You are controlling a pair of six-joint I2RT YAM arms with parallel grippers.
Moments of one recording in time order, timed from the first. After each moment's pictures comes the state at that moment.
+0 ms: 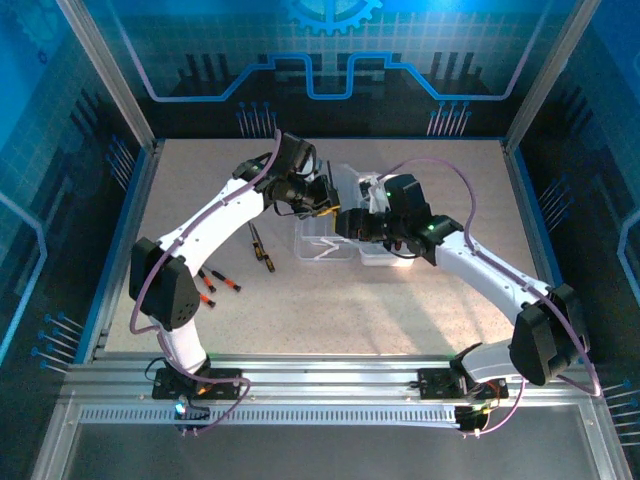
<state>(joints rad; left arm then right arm) -0.51 1.78 1.67 -0.77 0.41 -0.88 0.51 1.39 1.04 -0.27 -0.48 0.59</state>
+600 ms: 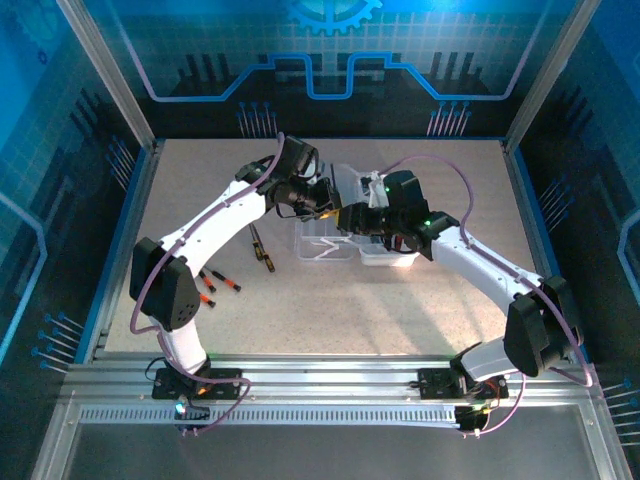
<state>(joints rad) -0.53 1.78 1.65 -0.76 0.42 -0.88 0.50 1.43 1.06 -0.22 -0.48 0.64</state>
